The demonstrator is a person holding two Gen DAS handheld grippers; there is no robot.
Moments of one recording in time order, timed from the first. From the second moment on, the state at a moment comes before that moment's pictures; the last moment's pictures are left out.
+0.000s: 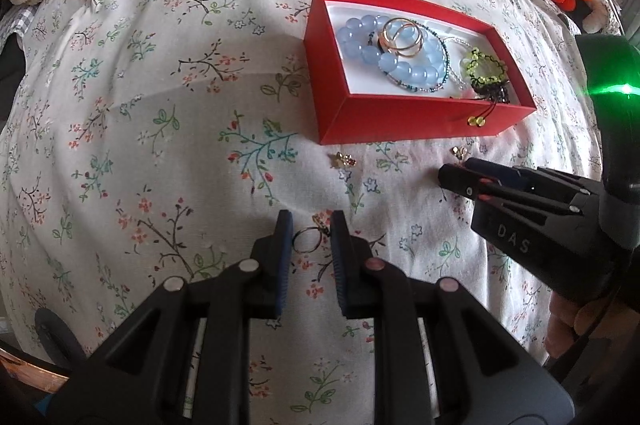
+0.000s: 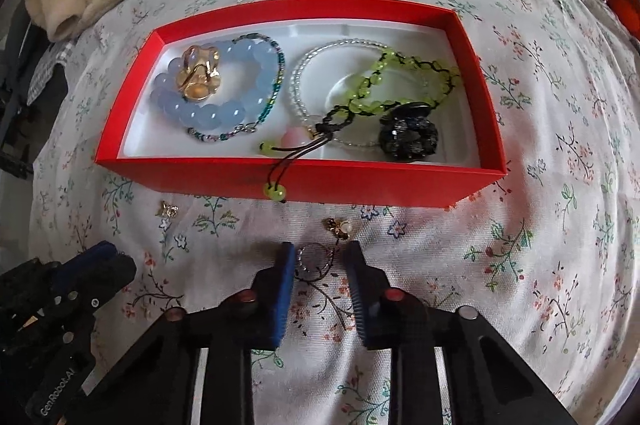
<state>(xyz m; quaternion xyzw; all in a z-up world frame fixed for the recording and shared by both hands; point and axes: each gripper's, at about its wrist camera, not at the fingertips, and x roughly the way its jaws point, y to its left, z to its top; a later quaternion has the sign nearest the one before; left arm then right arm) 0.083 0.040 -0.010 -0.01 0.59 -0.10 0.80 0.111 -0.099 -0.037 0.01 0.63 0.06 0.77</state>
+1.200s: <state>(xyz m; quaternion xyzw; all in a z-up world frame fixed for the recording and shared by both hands) 0.084 0.043 -0.007 -0.02 0.59 -0.09 0.80 0.092 -0.127 -0.019 0.01 0.63 0.06 0.78</state>
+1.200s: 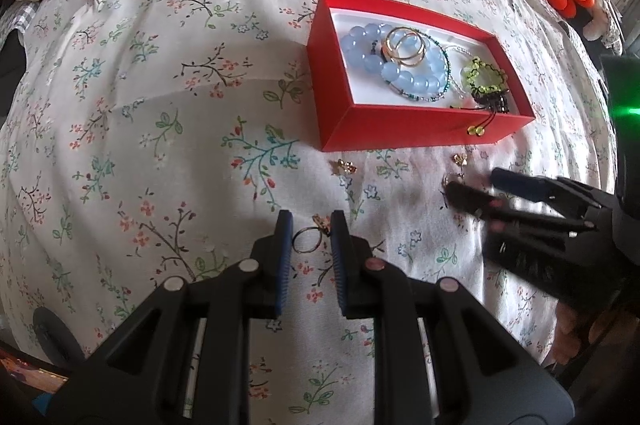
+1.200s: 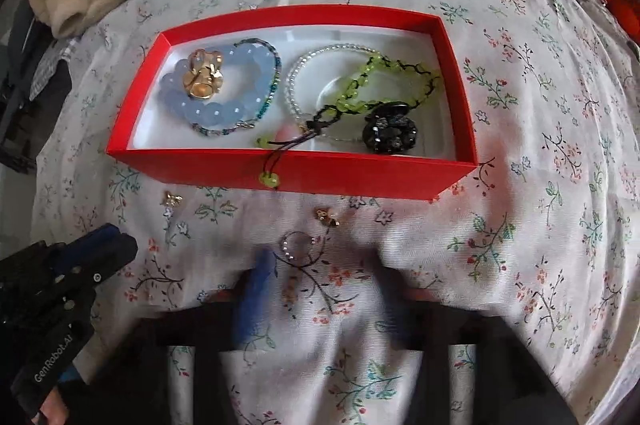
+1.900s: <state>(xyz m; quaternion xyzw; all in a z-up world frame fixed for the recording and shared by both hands) 0.085 0.044 -0.009 -0.02 0.59 -0.09 0.80 0.099 -0.093 -0.032 -0.03 0.62 0.07 0.78</state>
